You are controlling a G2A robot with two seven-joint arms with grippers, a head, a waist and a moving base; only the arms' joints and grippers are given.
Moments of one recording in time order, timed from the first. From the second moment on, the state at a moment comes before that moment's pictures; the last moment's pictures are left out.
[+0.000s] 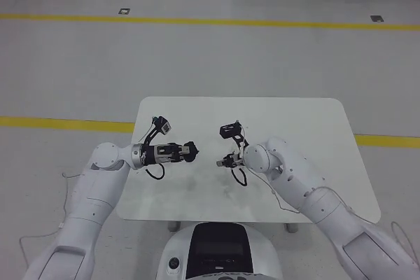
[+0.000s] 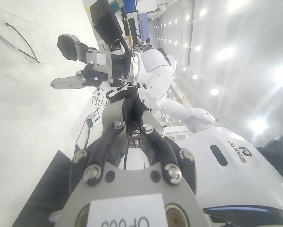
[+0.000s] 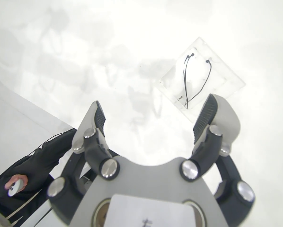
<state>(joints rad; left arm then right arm) 1.09 -1.20 -1.27 -1.11 -0.46 -0.34 -1.39 -0.96 -1.27 0.78 -1.38 -0.82 0.24 1.06</state>
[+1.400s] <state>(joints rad) 1.09 -1.20 -1.27 -1.11 -0.46 -0.34 -1.39 -0.85 -1.40 0.66 -1.02 -0.84 0.31 0.94</state>
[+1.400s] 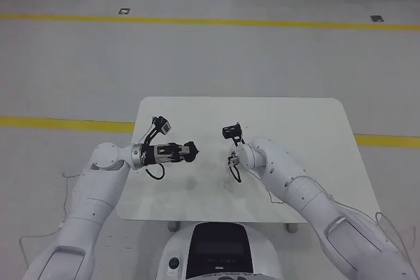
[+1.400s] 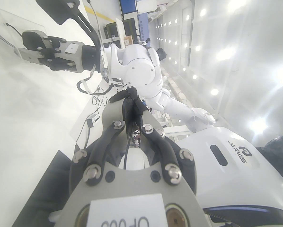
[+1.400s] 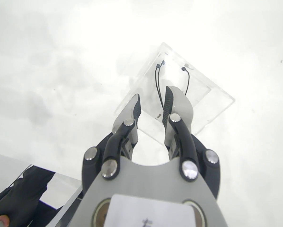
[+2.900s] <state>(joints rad) 1.09 -1.20 -1.27 -1.11 -0.46 -0.34 -1.39 -0.82 -1.46 0.70 -0.87 -0.86 0.30 0.91</state>
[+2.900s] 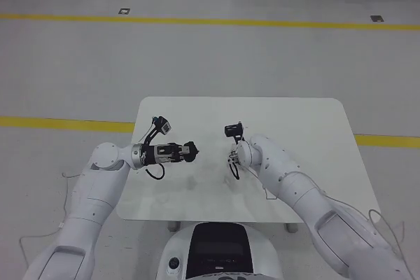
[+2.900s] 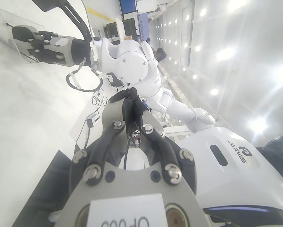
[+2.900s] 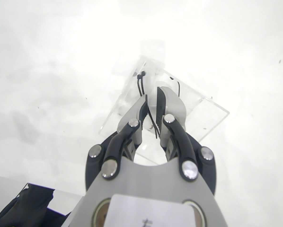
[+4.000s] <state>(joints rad) 1.09 -1.20 -1.27 -1.11 -0.46 -0.34 -1.39 -0.82 -1.49 0.73 -0.85 -0.93 0.32 0.92</state>
